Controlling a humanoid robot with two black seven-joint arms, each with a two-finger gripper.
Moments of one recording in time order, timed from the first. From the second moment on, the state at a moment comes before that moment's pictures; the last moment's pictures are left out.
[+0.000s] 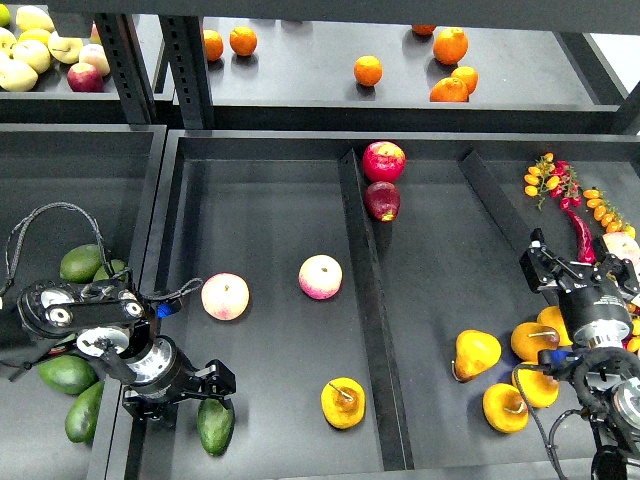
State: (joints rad) left arm -0.89 0.22 0.25 -0.85 0.41 -0.49 0.49; right arm 0.07 -0.13 1.56 1.11 0.44 0.21 -0.10
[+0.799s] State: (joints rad) left arm -0.85 0.17 0.21 -0.79 0.41 -0.49 0.49; right arm 0.07 -0.13 1.57 1.10 0.44 0.21 -0.10
